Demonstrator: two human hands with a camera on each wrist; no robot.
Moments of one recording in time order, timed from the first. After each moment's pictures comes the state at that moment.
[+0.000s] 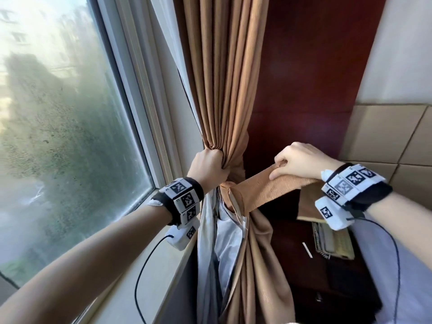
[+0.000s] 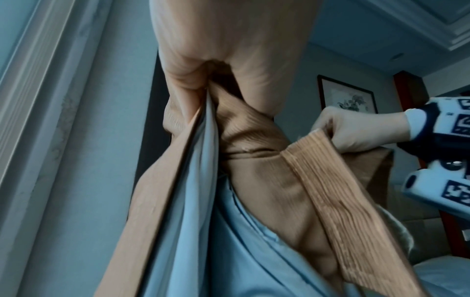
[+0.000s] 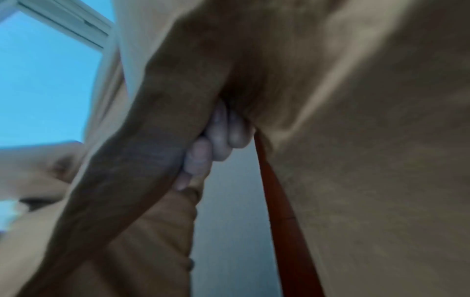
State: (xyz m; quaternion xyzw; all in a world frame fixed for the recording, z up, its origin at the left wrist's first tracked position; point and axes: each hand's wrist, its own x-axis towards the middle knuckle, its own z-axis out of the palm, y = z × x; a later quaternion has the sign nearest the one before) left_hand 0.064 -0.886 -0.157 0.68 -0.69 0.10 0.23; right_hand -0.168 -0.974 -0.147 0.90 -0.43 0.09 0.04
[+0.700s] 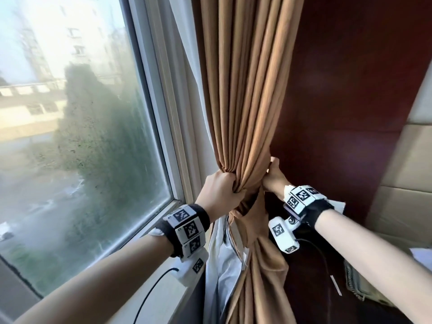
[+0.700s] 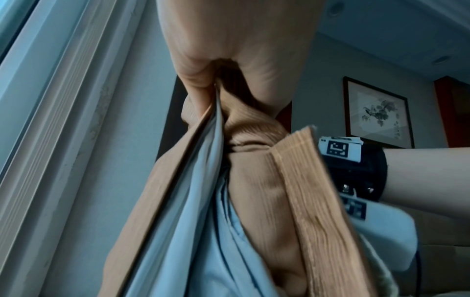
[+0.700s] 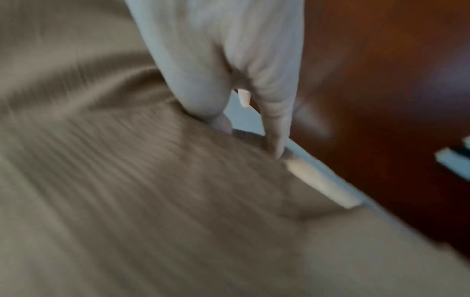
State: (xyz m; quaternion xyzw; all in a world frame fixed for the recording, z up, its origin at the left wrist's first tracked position) left_hand 0.075 -0.888 -0.162 0.71 -0.66 0.07 0.25; right_hand -0.037 -1.065 -0.217 0.72 -0.49 0.31 -0.38
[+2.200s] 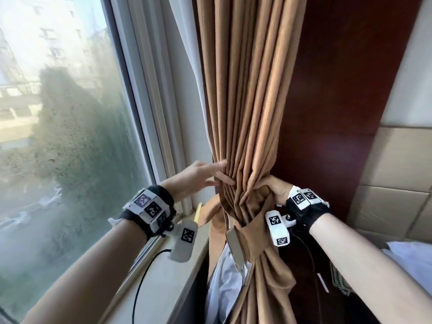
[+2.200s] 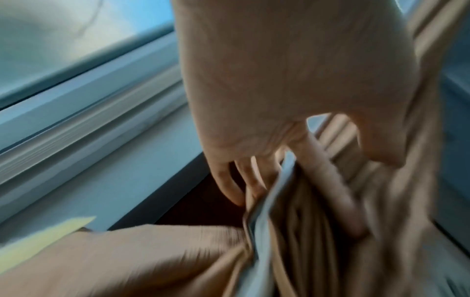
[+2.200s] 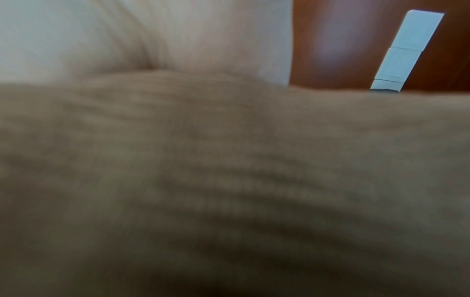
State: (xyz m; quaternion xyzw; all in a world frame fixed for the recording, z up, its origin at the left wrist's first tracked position) left_hand 0.126 -0.894 -0.121 0.53 -0.63 -0.45 0.35; right_hand -0.073 -1.023 -0.187 0.55 -0.27 0.21 -0.77
